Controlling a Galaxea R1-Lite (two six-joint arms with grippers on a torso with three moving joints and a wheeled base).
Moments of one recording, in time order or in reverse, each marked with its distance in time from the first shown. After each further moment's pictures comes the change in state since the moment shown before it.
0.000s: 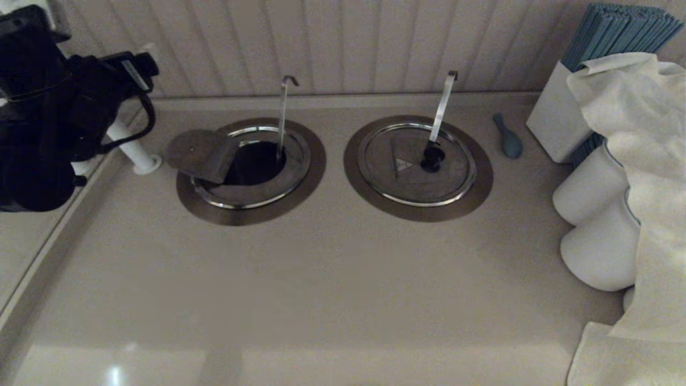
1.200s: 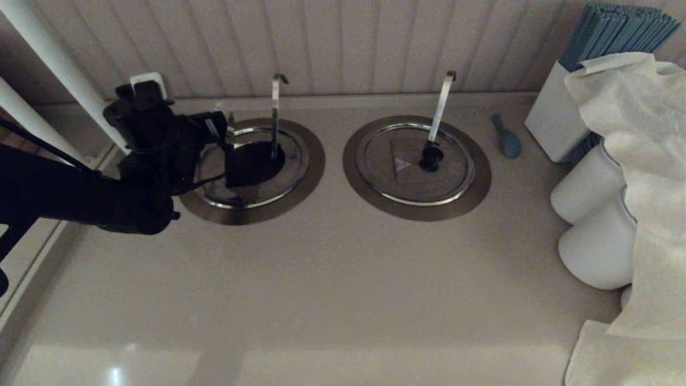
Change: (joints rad) left arm -0.070 0.291 -0.049 -0.149 0.134 0.045; right arm 0.000 0.000 0.000 0.000 0.000 0.000
